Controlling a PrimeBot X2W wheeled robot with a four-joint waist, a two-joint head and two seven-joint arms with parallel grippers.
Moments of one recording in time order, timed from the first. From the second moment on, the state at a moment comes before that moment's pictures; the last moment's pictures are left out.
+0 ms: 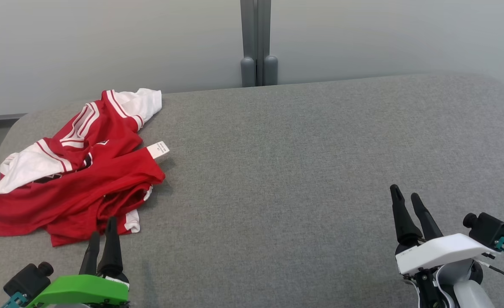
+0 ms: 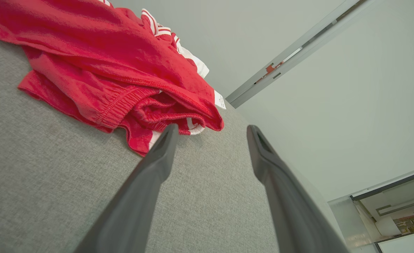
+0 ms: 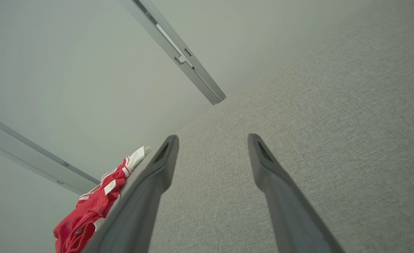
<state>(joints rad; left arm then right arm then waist) -0.01 0.07 0.02 0.26 -0.92 -0.13 -0.08 -0.04 -0.05 0.01 0.18 0.72 0.13 -0.08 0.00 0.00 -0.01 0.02</state>
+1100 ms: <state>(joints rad) 0.03 0.11 -0.04 0.26 -0.59 -0.13 -0.17 -0.03 -0.07 0.01 0.19 0.33 0.13 -0.17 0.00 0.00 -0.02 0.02</state>
